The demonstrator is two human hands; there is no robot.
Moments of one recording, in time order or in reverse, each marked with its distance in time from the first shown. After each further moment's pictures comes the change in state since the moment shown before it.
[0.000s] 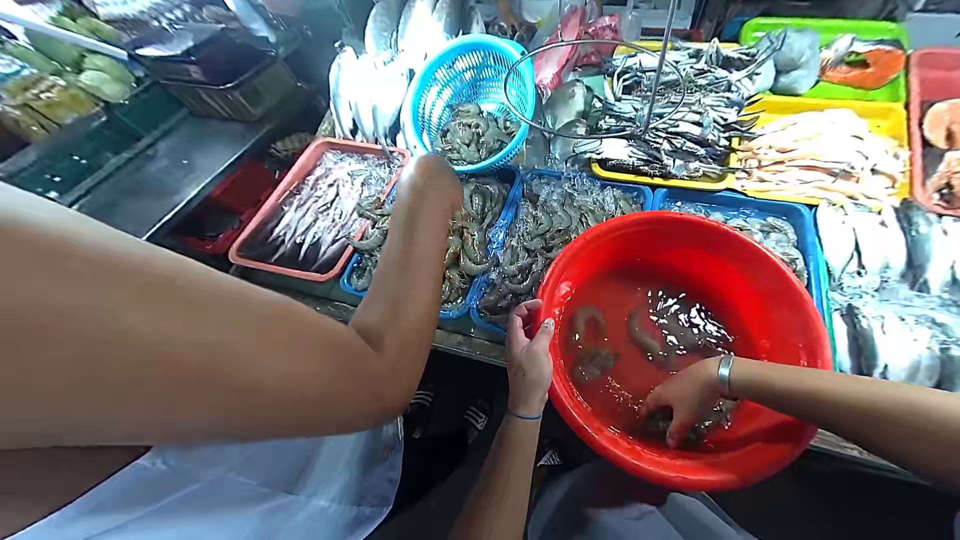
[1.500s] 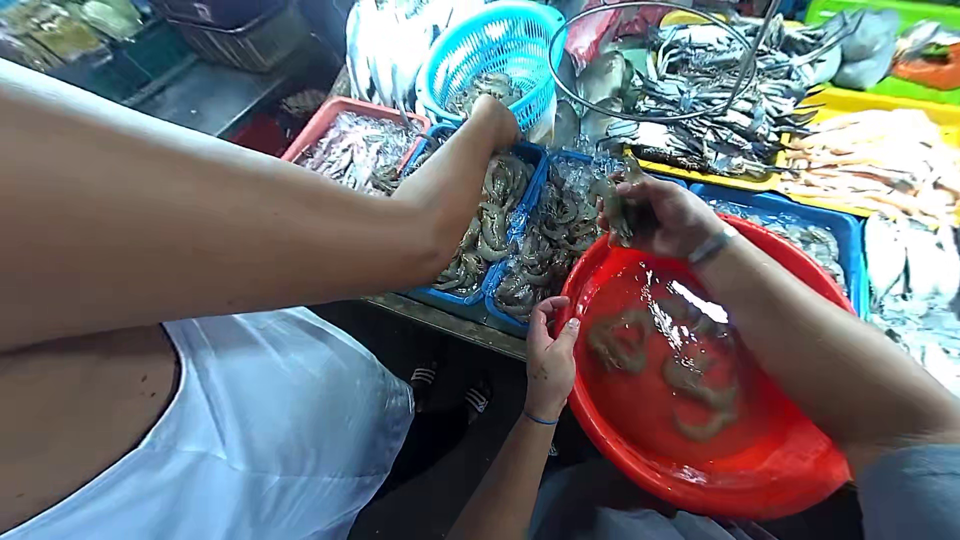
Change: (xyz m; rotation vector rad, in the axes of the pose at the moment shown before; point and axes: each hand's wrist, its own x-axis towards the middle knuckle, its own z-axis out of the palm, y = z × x) left_hand 0.006 -0.004 -0.001 -0.035 -0.037 0.002; right_hand -0.026 -0.048 -0.209 1.381 0.920 -0.677
